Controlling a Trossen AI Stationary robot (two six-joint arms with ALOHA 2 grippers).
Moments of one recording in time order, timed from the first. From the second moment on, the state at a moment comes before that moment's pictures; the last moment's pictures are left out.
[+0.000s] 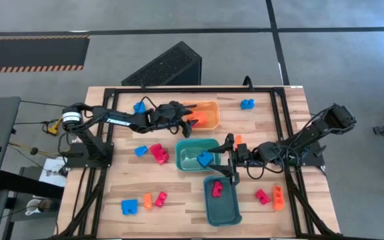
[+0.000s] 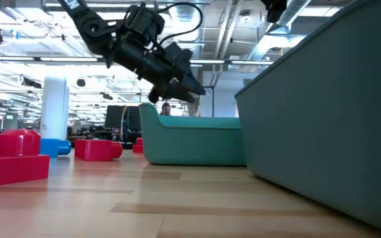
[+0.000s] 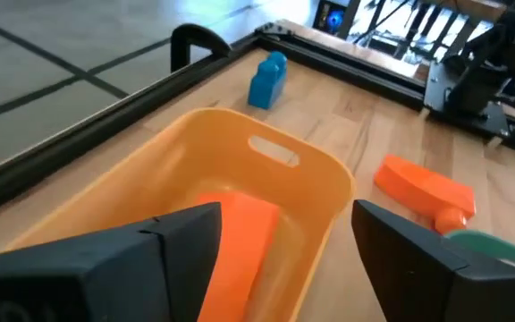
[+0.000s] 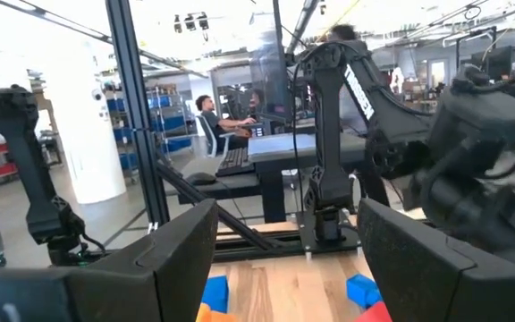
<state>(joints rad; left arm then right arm) 0.26 1.65 0.83 0.43 -0.14 -0.25 0.39 1.36 0.58 1.01 0.37 0.07</state>
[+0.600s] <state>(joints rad) -0.09 1.05 0.44 0.76 -0.34 -0.13 0.38 1.36 0.58 0.97 0.37 0.10</state>
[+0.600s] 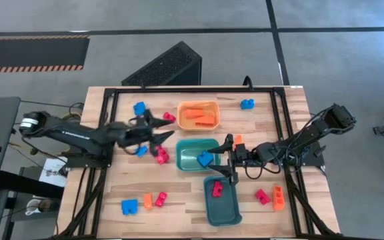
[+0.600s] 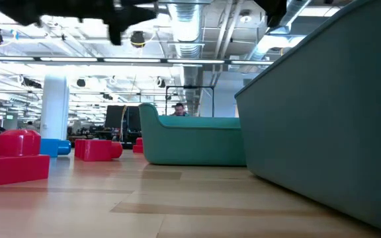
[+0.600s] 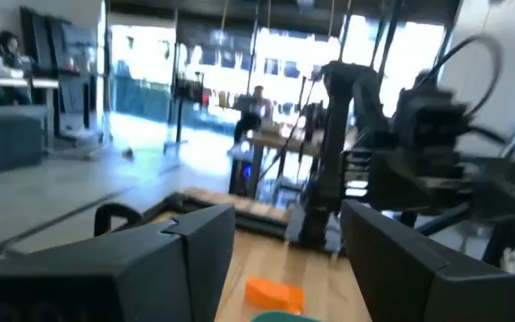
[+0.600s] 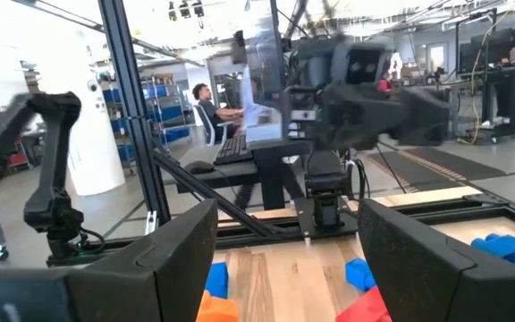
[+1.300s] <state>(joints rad) -0.23 0.97 0.19 0.91 -0.59 -0.22 0.29 1.37 0.58 0.88 0.37 0.26</state>
